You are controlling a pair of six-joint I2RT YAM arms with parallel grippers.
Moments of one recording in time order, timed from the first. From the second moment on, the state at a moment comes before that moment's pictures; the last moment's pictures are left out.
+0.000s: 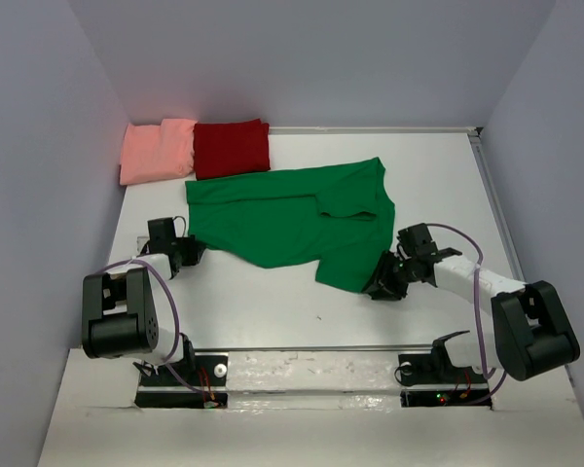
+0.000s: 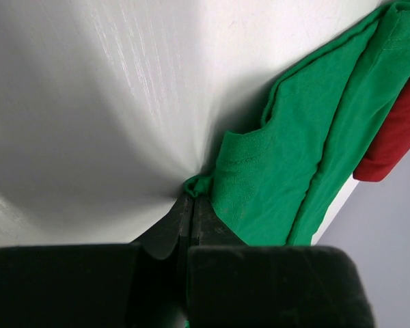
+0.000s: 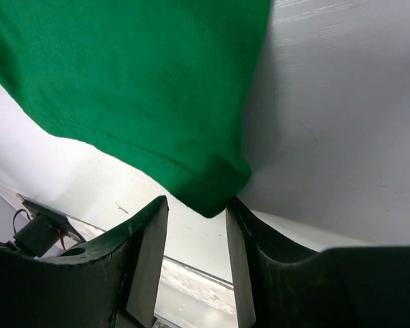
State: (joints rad) left arm 0.13 1.43 0.50 0.04 0.08 -1.45; right arm 0.30 1.30 0.54 -0.40 -0.36 0.77
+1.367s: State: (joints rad) left arm 0.13 1.44 0.51 0.04 0.08 -1.45; right arm 0.30 1.33 0.59 -0.45 -0.28 0.76
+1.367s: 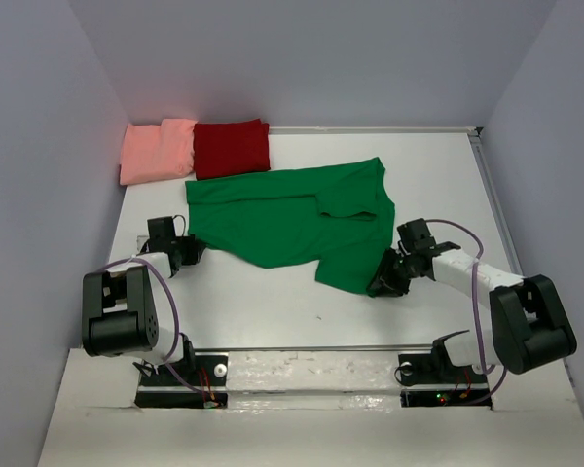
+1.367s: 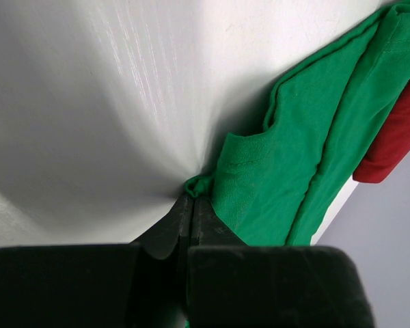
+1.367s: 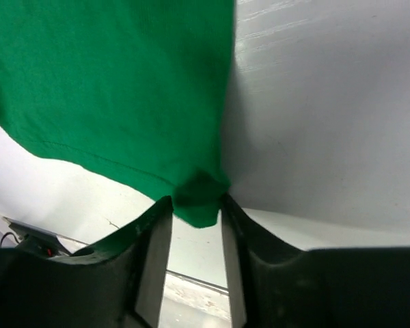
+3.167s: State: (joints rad) left arm 0.24 1.17 0.66 -0.55 0.32 -1.15; right arm 0.21 1.45 1.19 -0.87 -0.13 0.53
